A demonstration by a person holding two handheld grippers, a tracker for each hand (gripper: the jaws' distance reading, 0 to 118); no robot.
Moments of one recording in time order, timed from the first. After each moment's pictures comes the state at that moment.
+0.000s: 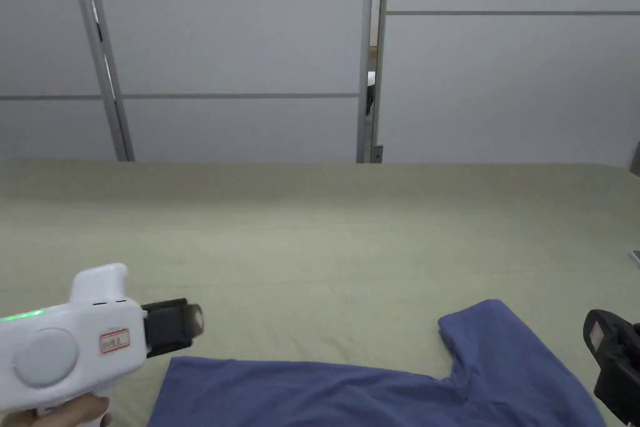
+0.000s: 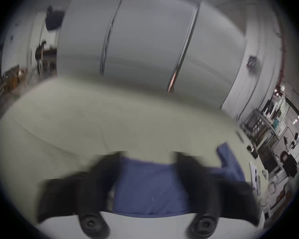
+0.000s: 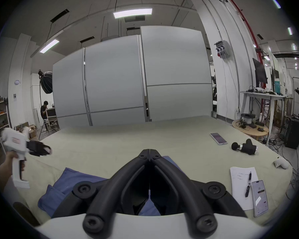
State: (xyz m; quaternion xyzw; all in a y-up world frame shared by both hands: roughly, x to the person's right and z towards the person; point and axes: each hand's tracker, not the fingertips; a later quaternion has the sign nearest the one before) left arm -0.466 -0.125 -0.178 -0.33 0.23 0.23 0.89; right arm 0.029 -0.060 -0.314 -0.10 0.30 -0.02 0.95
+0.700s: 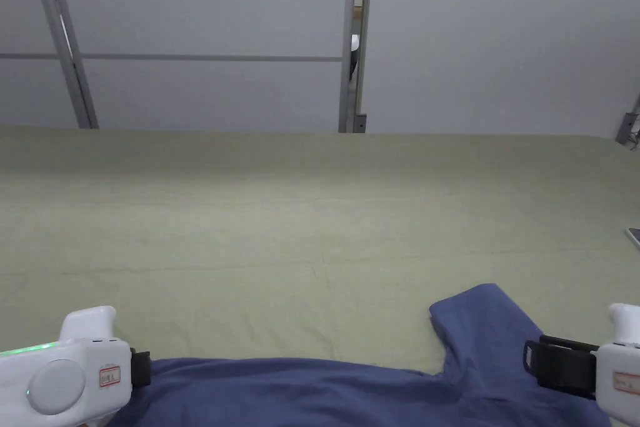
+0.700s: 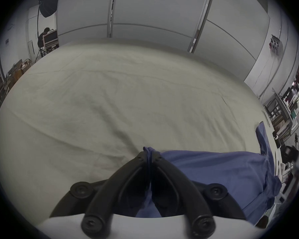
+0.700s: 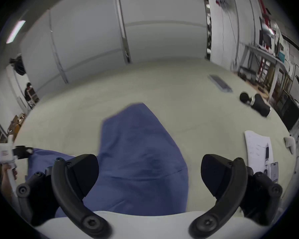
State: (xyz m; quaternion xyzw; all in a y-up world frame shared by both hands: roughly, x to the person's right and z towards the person) left arm -0.468 -0.211 -0.205 -0.37 0.28 0.20 0.86; right arm -0.006 -0.167 -0.502 -0.40 0.21 0.05 0.89
